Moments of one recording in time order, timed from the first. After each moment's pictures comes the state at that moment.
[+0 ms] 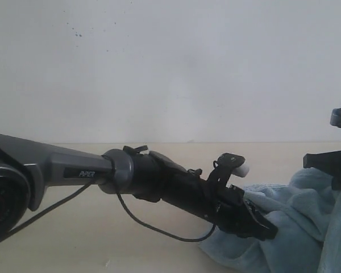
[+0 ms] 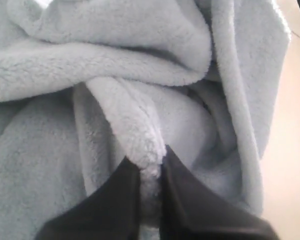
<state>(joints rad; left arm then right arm) -0.69 2.42 -1.71 -1.43 0.77 1.40 0.00 1.74 -1.06 -0.04 0.40 0.22</state>
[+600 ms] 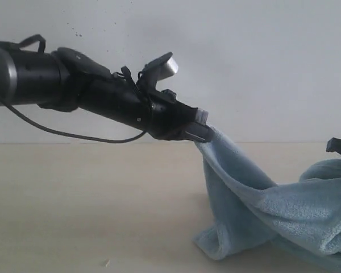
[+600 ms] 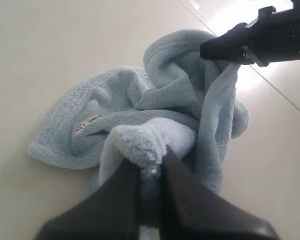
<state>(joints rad) -0.50 1.96 -1.57 -1.10 0.72 0.90 -0.13 1.72 -1.06 0.24 0.37 0.06</state>
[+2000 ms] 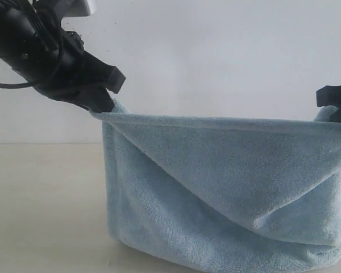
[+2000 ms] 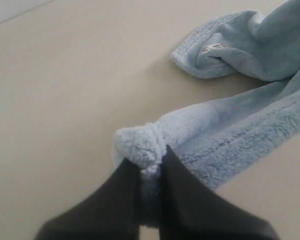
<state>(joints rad) -0.50 1.54 -1.53 -0.15 0.99 0.10 0.03 1.30 -1.06 0.36 0.61 -0.21</state>
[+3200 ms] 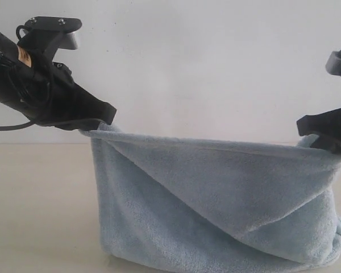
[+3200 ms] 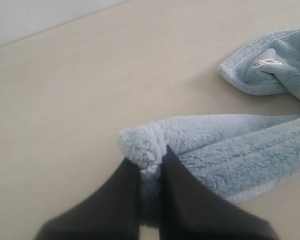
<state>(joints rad) -0.50 1.47 -1.27 0.03 0.69 -0.05 0.08 1.38 -1.06 0.37 0.70 -0.27</state>
